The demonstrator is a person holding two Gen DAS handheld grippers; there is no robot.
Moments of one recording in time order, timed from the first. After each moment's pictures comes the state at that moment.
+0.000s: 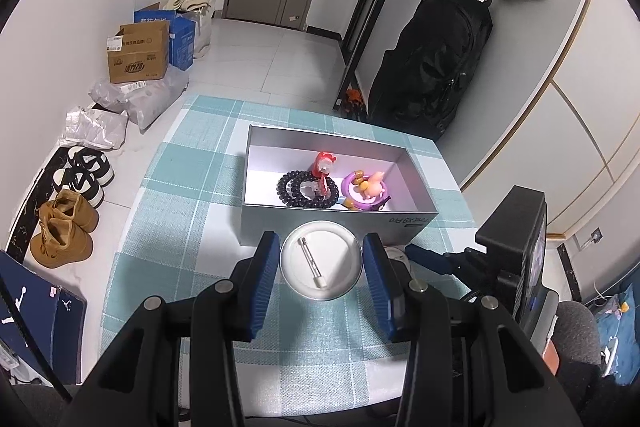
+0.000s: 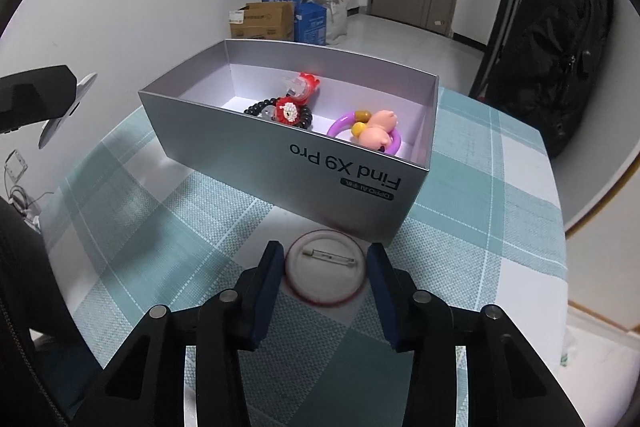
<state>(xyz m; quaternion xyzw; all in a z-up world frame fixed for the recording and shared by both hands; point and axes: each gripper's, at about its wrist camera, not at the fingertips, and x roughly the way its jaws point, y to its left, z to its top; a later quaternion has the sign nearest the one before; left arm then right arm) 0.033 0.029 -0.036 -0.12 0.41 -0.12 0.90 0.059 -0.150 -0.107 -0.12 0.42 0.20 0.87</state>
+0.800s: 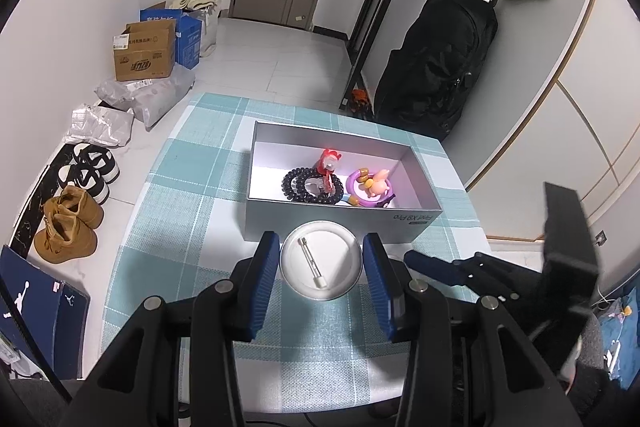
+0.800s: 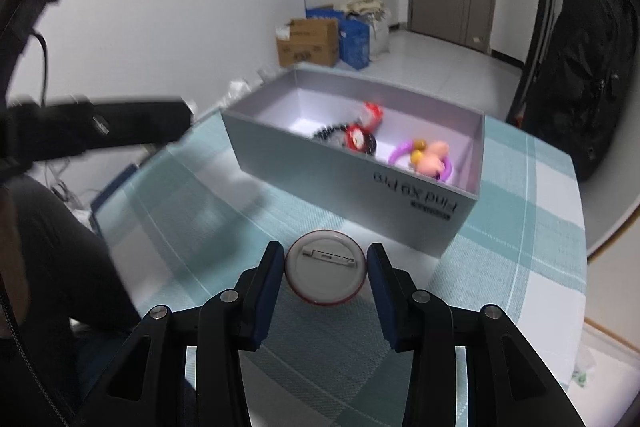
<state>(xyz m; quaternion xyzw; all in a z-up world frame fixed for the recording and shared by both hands) 0.029 0.029 -0.035 -0.12 0.41 -0.11 0.90 0.037 -0.140 -0.079 -0.09 0.39 0.28 0.87</state>
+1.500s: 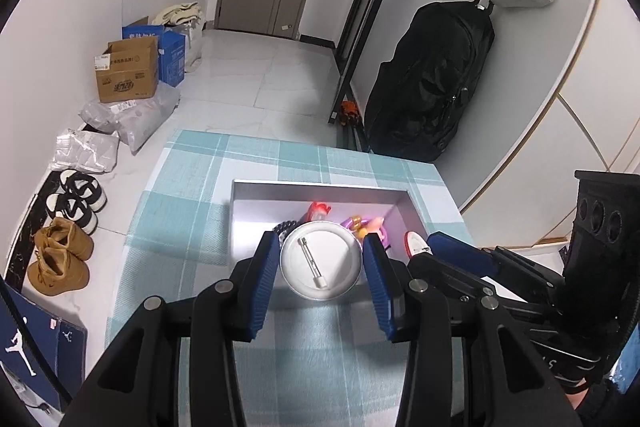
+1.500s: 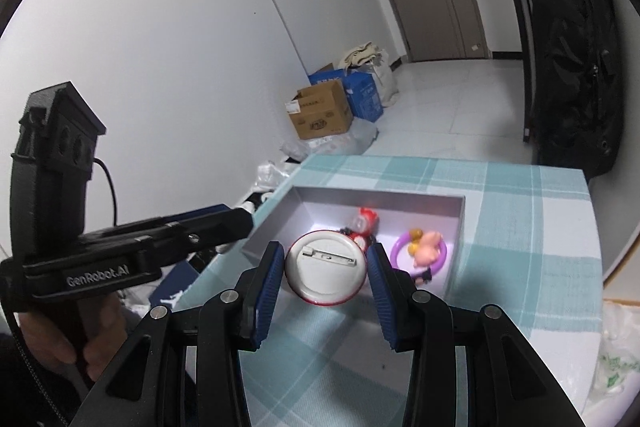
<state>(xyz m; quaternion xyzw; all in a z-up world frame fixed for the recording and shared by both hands) 0.076 0.023 -0.026 -0.11 0.40 -0.13 0.90 0.080 -0.171 -0.029 0.07 0.35 0.32 0.88</state>
